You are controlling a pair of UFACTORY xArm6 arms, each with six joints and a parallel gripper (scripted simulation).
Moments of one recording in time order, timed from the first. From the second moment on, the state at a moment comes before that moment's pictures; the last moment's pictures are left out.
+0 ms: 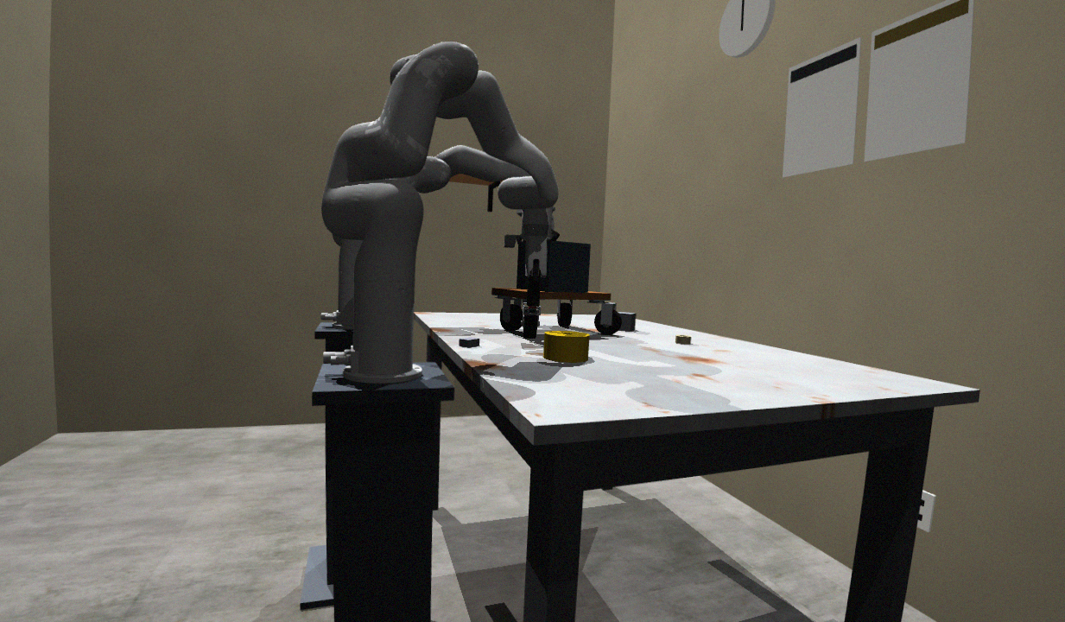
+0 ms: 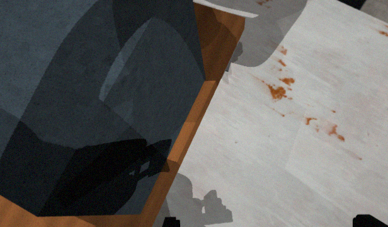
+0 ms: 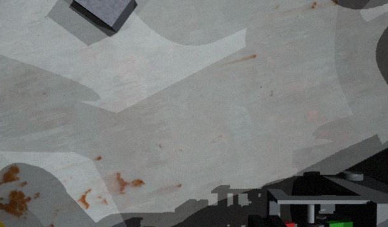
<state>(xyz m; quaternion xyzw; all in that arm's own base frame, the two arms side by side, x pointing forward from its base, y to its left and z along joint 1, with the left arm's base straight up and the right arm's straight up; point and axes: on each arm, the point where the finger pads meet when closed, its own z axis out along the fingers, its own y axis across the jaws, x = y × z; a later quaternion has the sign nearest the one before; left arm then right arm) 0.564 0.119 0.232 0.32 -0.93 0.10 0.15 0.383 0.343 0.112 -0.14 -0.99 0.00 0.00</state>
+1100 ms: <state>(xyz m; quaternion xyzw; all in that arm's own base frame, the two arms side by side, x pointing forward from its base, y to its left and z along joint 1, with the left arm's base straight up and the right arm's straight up) 0.564 0.119 0.232 0.32 -0.93 0.10 0.15 0.384 0.343 0.104 -0.14 -0.99 0.00 0.00</state>
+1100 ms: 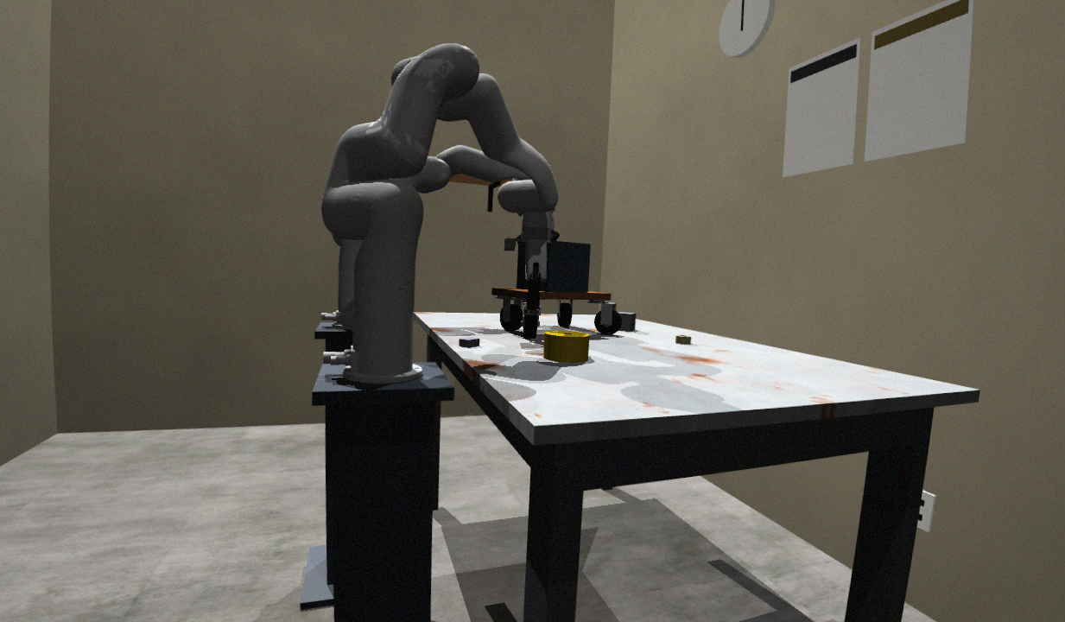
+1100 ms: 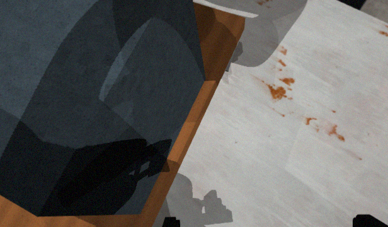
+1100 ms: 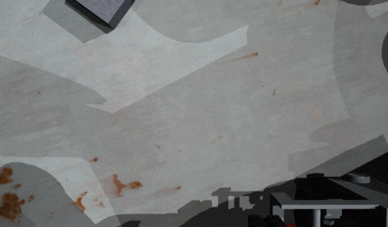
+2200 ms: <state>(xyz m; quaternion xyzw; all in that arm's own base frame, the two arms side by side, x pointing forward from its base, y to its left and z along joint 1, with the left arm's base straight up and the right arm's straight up) 0.564 0.119 0.232 0.32 -0.93 0.10 0.15 0.384 0.344 0.138 -0.14 -0.99 0.00 0.00</state>
